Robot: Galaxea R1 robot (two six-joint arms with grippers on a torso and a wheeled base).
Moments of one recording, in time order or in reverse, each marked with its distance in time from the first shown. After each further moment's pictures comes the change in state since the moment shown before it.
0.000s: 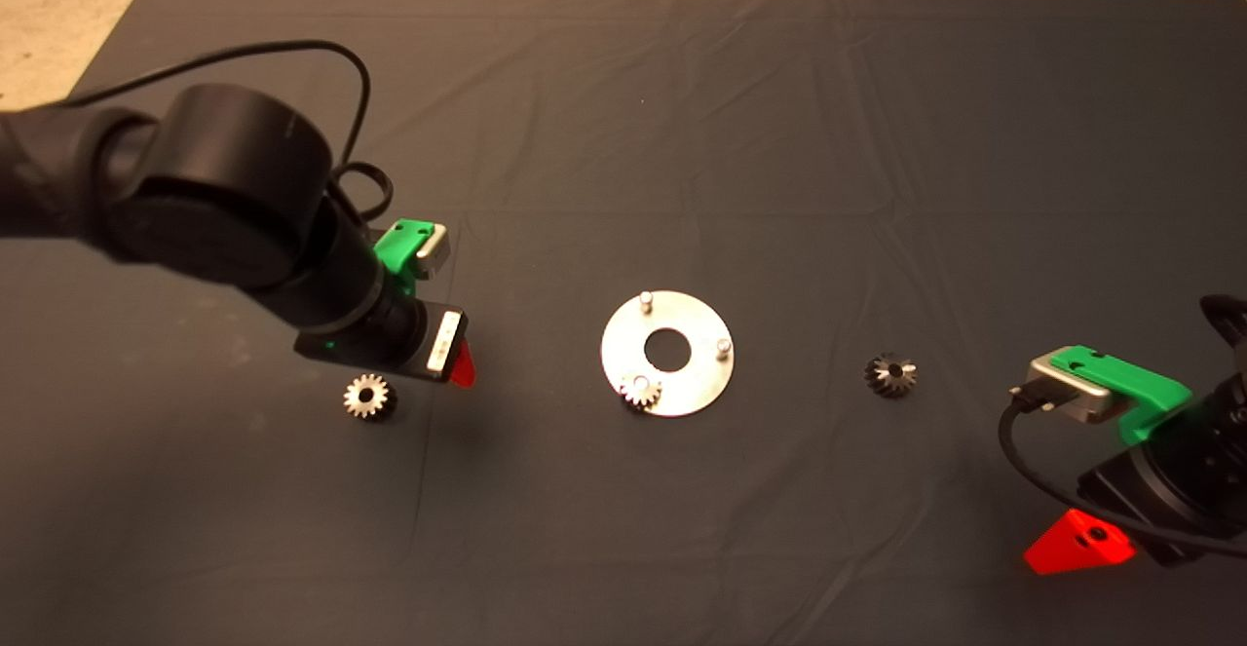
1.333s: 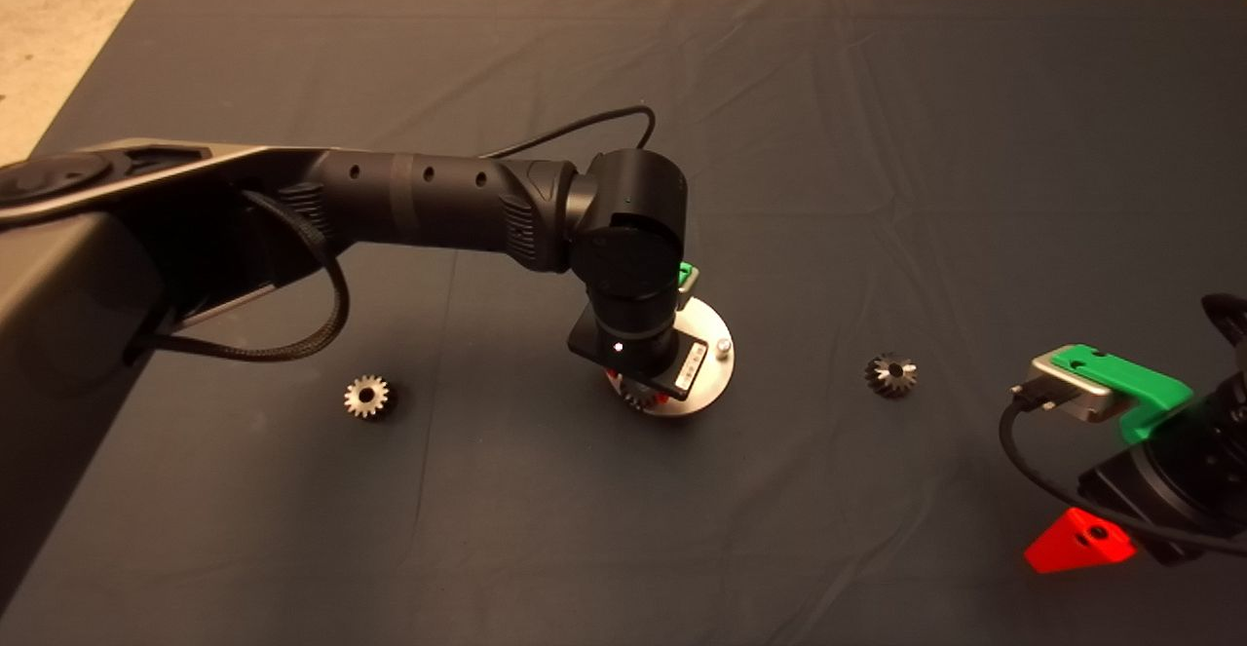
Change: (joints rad) left arm 0.159 0.594 -0.478 -0.024 0.003 0.196; right arm 0.003 0.001 0.000 0.000 0.001 0.002
